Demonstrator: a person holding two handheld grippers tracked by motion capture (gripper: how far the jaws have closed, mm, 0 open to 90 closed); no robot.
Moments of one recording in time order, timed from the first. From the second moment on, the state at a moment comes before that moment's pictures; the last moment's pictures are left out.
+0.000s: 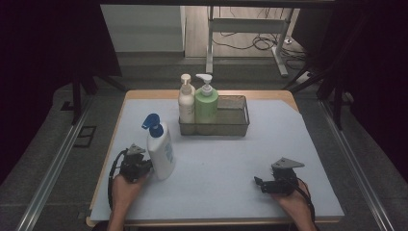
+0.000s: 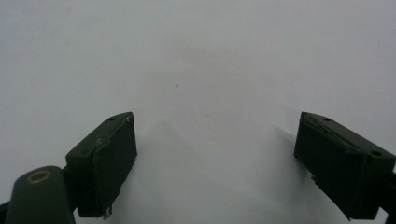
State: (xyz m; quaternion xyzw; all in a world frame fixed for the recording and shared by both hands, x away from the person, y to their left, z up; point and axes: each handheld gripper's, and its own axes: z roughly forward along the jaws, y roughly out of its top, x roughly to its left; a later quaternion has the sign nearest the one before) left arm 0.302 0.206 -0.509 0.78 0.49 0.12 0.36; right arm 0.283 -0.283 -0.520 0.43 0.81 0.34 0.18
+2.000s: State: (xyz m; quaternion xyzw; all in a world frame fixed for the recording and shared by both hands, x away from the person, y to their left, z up) left arm 0.279 0.134 -0.504 0.82 0.43 0.08 0.37; right arm 0.284 -0.281 -0.520 0.44 0.81 0.34 0.18
